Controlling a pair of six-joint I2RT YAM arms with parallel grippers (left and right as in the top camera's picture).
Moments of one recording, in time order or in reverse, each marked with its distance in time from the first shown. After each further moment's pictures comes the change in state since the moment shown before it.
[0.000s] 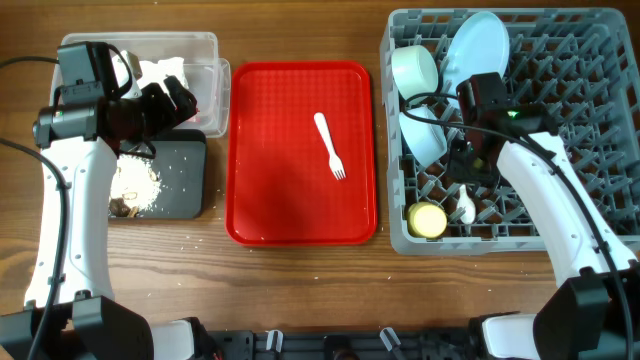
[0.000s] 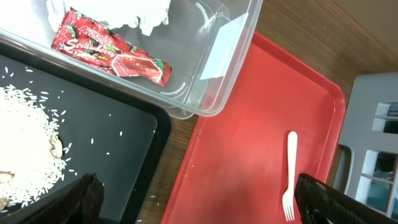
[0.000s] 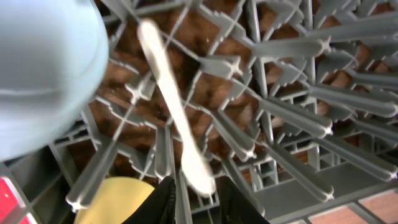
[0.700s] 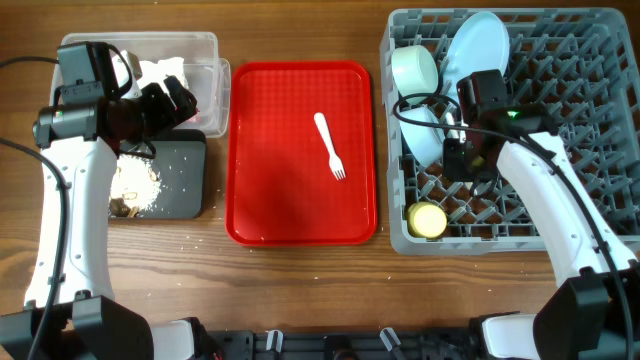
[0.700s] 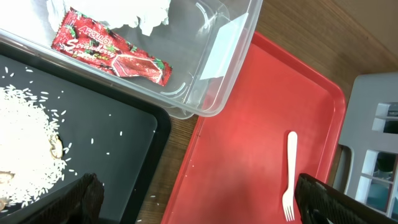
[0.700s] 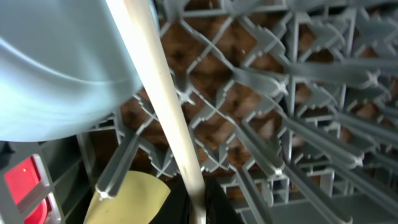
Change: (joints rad) left arm 0.000 0.000 0.000 0.000 0.000 0.000; right arm 0.000 0.000 0.000 0.028 -0.079 -0.130
